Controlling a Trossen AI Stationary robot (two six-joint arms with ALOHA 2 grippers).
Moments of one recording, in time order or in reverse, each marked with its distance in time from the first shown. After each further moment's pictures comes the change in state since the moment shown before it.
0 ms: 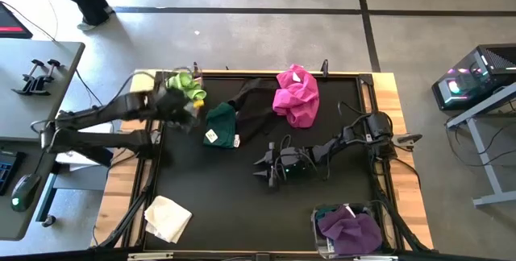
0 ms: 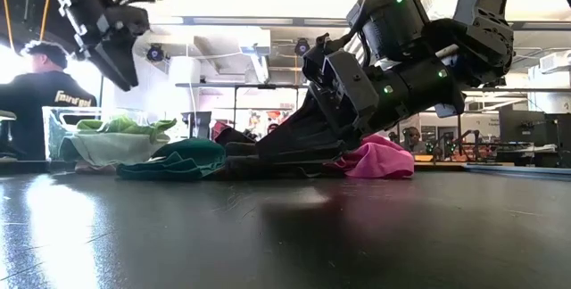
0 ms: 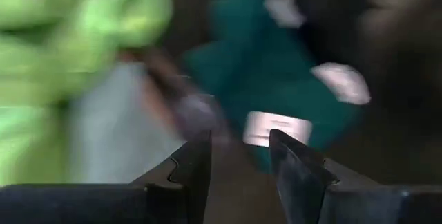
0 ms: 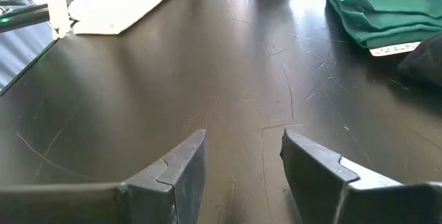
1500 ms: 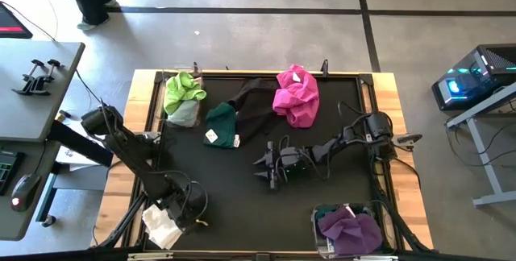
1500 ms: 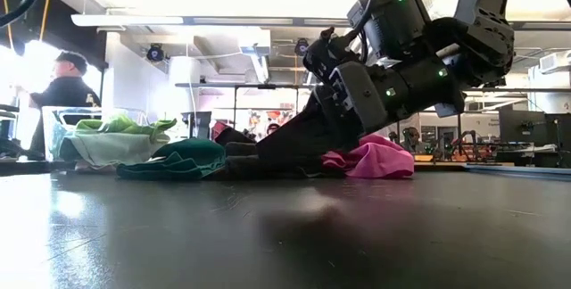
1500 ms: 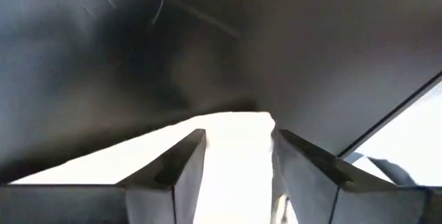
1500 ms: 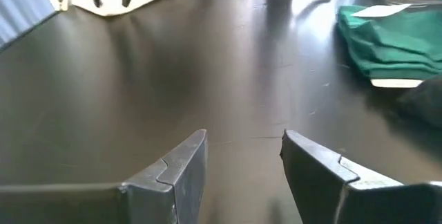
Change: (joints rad) left arm -1.215 0.739 0.012 0.509 0.389 -1.172; right arm -0.003 0.000 0.000 0.014 0.001 -0.185
